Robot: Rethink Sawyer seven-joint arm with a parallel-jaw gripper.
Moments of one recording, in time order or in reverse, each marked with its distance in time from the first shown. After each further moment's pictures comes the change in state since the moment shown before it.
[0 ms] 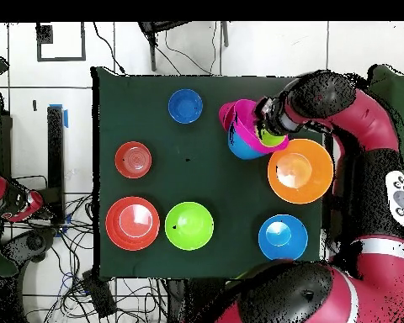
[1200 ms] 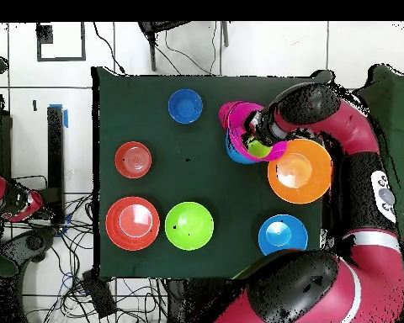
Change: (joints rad) arm -0.023 0.067 0.051 0.023 -0.019 0.077 0.000
